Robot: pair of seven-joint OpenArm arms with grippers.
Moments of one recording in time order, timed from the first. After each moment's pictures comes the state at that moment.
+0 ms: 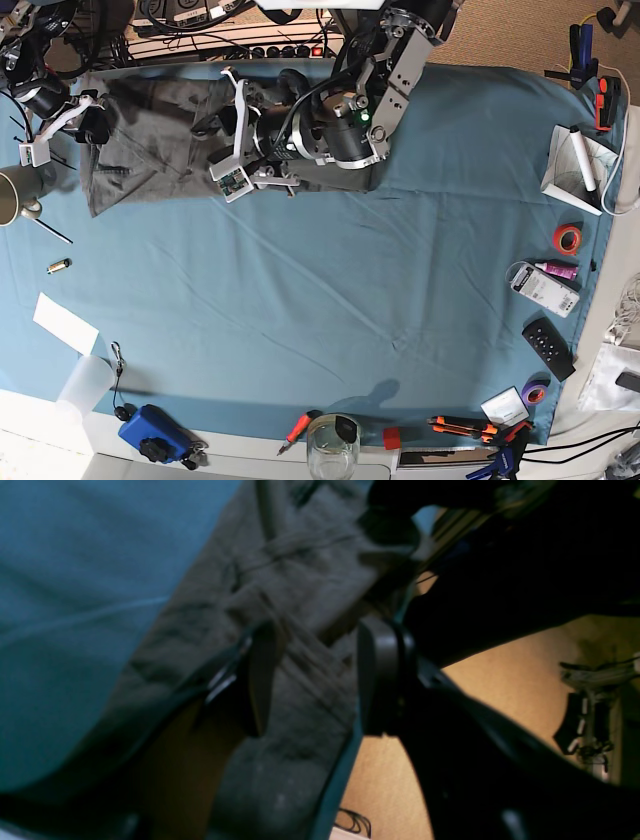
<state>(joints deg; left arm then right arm) 3.5 9.9 31.1 105.4 -26.0 -30.2 62.1 -22.5 20.1 50.5 101.2 55.2 36.1 -74.3</state>
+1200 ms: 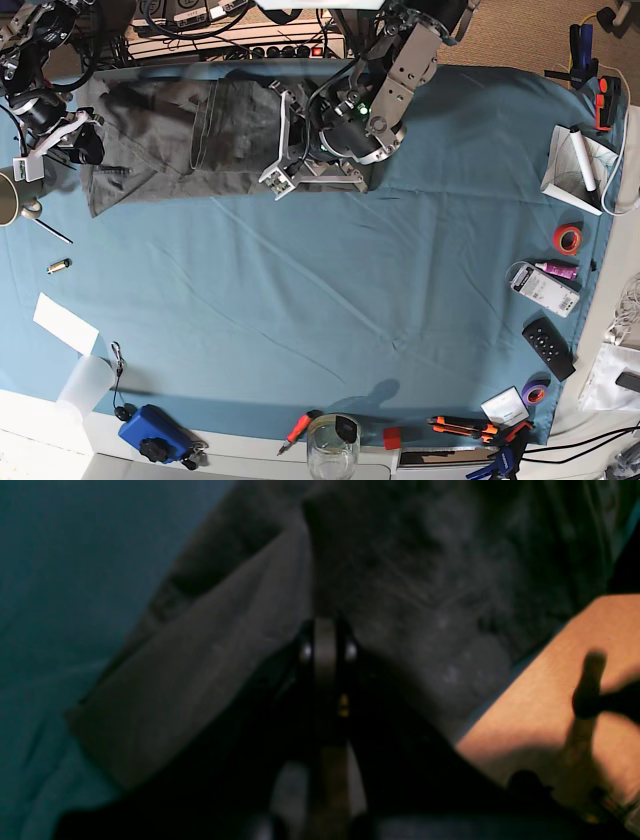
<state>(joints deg) 3.8 5.7 31.0 103.7 -4.9 -19.9 70.8 -18.8 20.1 50.5 101.2 53.7 37.4 -71.5</state>
